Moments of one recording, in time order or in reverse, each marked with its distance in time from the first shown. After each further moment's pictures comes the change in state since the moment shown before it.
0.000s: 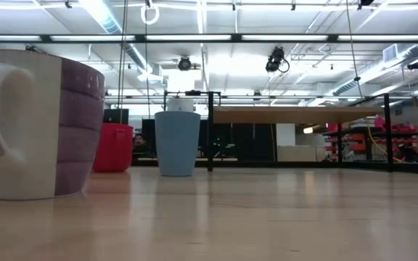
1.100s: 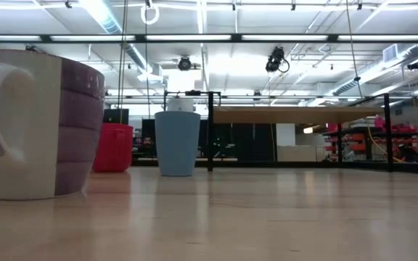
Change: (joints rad) left arm 0.000 0.108 0.000 0.391 0.000 -0.406; right arm 0.001 0.115 0.000 0.580 0.029 0.531
